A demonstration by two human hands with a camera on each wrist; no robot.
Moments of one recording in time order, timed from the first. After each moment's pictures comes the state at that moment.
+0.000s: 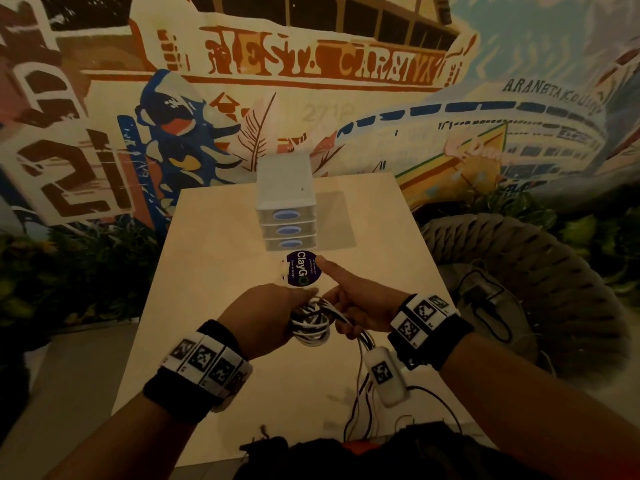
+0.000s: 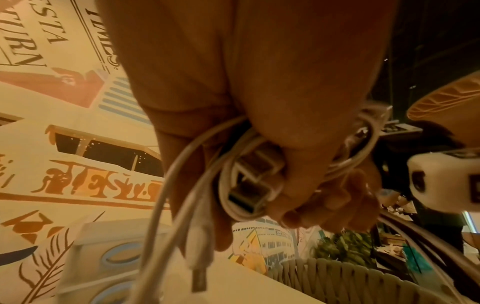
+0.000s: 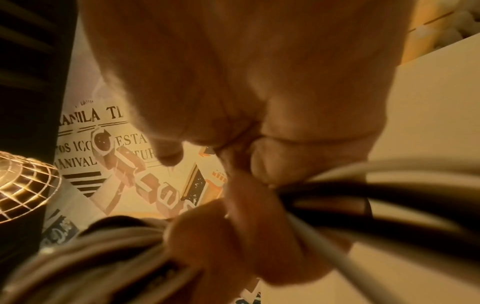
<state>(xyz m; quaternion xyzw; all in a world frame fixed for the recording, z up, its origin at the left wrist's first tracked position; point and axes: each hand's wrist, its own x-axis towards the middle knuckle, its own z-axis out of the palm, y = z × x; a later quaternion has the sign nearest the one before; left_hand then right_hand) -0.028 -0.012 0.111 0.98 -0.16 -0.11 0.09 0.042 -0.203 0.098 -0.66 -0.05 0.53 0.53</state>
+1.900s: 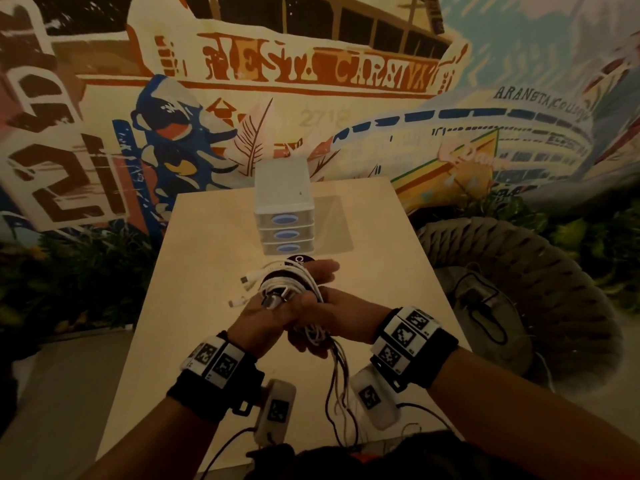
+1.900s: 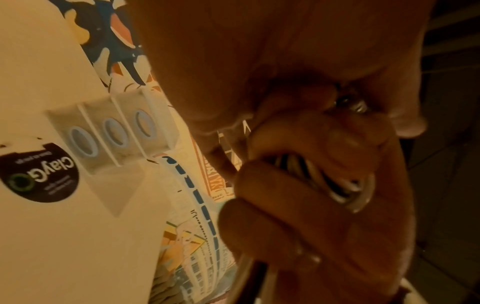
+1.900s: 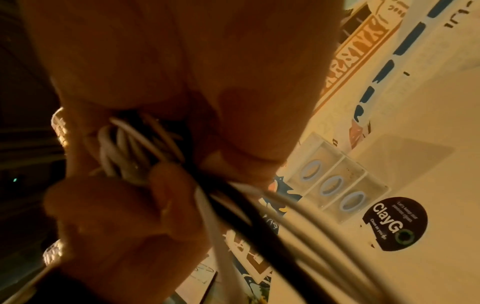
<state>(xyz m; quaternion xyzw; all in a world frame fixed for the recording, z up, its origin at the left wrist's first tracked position) -0.040 -0.022 0.104 0.60 -0.08 -0.08 0.79 0.006 -0.180 0.122 -0.68 -0.28 0.41 0.54</state>
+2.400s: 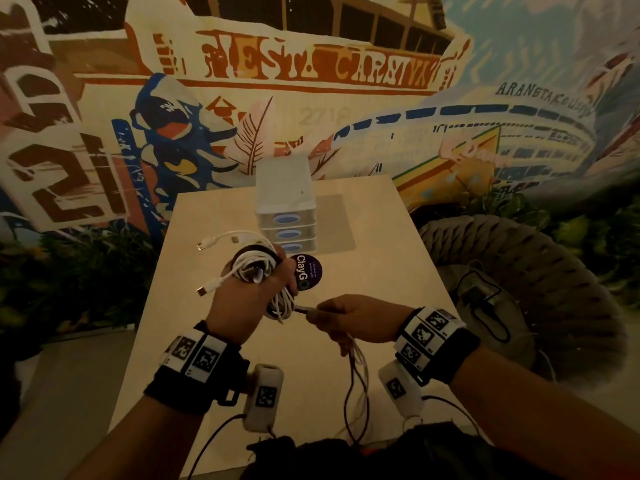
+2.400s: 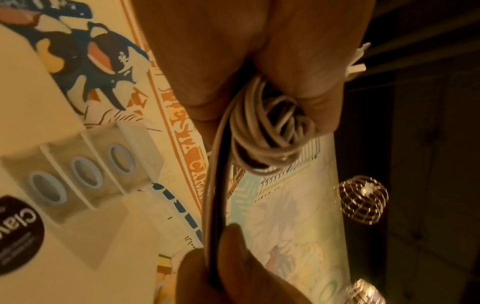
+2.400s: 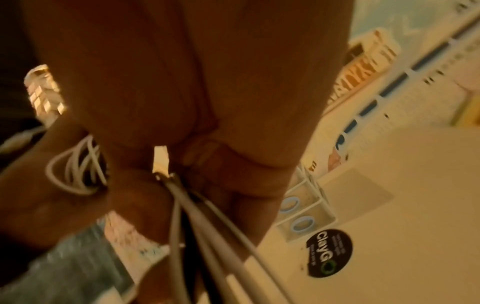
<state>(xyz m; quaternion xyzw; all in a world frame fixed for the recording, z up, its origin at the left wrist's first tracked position) -0.020 0.005 0.113 0.71 -0.04 0.11 0.69 0.026 -0.198 0.089 -0.76 -0.24 0.43 0.42</state>
